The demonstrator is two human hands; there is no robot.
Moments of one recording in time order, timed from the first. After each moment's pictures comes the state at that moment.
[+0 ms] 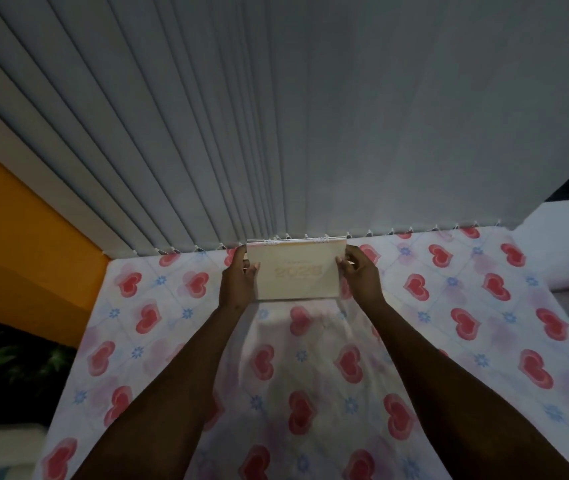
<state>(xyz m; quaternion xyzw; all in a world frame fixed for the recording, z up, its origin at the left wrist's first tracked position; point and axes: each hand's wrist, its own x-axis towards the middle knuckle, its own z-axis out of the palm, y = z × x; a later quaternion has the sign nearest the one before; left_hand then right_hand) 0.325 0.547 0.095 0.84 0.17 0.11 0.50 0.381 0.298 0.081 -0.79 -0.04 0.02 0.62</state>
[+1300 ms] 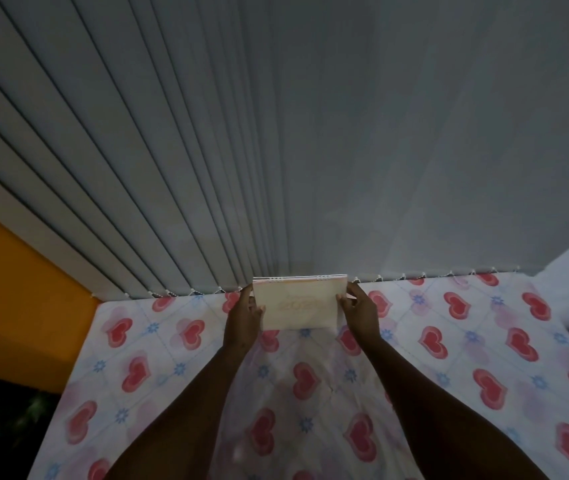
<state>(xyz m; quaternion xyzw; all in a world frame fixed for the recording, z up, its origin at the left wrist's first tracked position) 0.388 0.559 0.061 0.86 0.20 0.06 0.48 0.446 0.324 0.048 -0.80 0.02 0.03 0.59</state>
